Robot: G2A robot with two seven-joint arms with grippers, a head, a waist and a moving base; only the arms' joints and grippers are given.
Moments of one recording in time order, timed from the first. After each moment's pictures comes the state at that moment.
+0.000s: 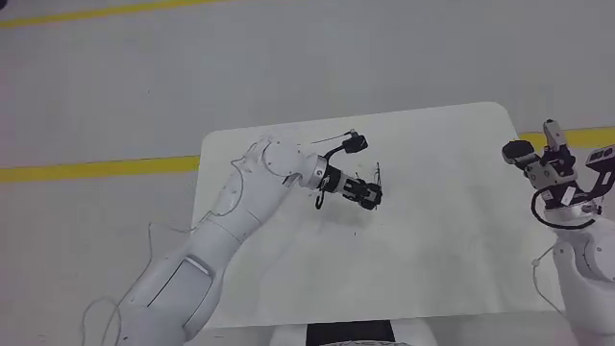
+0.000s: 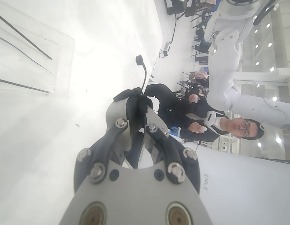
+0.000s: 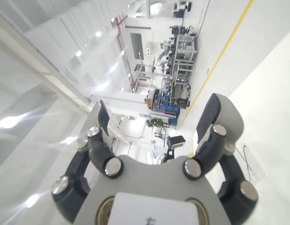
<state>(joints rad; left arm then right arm) 0.78 -1.40 -0.78 -1.01 -0.03 -0.34 -1.28 -1.76 -1.14 1.80 -1.72 0.51 -0.35 0.46</state>
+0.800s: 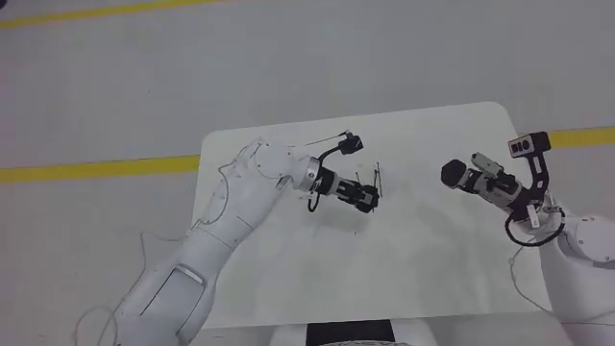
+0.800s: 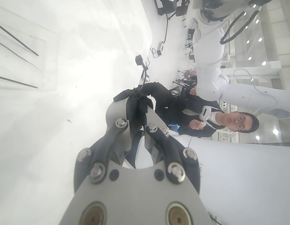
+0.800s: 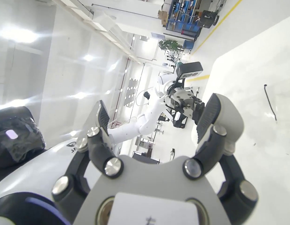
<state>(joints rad) 0.83 -1.36 -0.83 -1.11 -0.06 -0.34 -1.32 -1.63 -1.17 1.71 -1.60 0.58 -0.30 1.13</state>
